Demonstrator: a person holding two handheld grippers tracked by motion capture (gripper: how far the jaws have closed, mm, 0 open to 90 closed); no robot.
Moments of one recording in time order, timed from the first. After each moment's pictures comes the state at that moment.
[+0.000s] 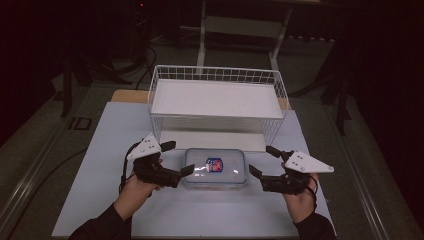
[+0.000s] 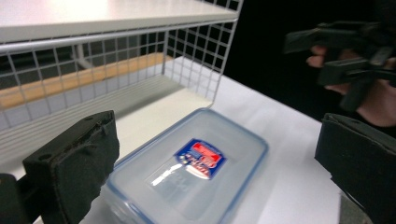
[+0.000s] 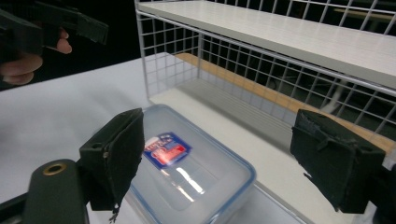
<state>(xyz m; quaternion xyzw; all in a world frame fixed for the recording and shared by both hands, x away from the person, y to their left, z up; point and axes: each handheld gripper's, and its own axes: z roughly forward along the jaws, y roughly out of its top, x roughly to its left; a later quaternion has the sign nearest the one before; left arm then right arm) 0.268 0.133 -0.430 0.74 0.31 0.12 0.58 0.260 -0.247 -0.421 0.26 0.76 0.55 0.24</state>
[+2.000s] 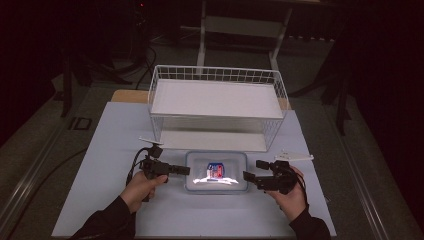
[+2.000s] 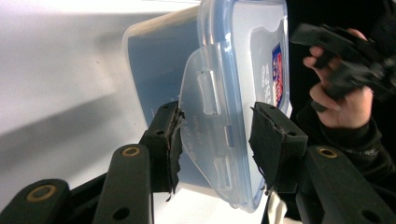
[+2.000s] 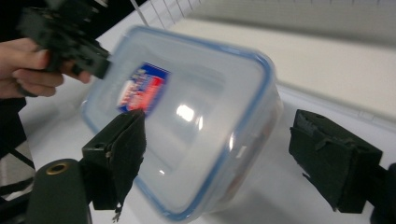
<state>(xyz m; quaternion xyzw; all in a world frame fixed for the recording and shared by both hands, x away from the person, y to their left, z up) 0.326 0.153 -0.519 0.72 0.47 -0.20 0.48 0.299 -0.251 -0.481 0.39 0.77 0.50 0.04</state>
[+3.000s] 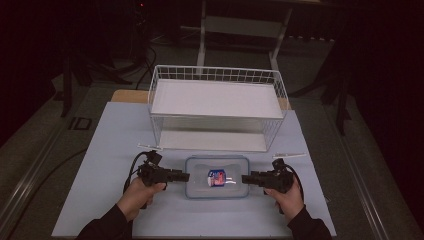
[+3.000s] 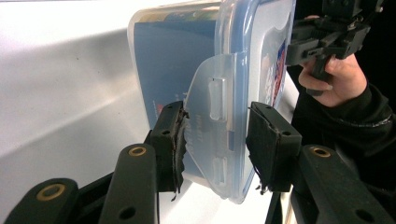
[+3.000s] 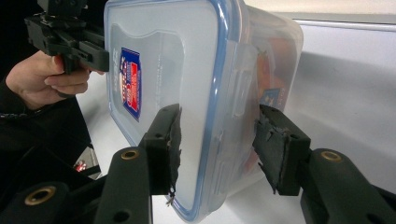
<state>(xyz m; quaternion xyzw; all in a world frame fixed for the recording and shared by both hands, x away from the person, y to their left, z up) 0.304 0.150 -0.511 0.74 0.43 -0.16 0.49 0.313 -0.258 -0.505 0.42 0.76 0.48 -0.11</state>
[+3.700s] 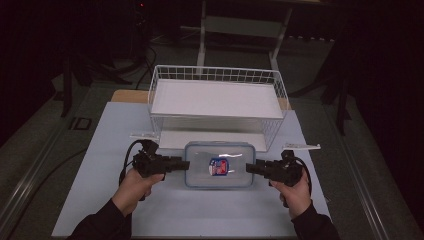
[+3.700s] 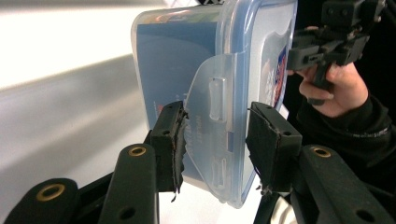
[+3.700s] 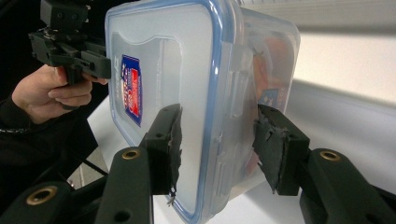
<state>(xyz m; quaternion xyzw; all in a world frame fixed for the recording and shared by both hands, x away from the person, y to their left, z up) 0.300 0.153 -0.439 0.74 0.40 -0.09 0.53 0.305 -0.258 -0.446 0.40 0.75 0.53 -0.06</state>
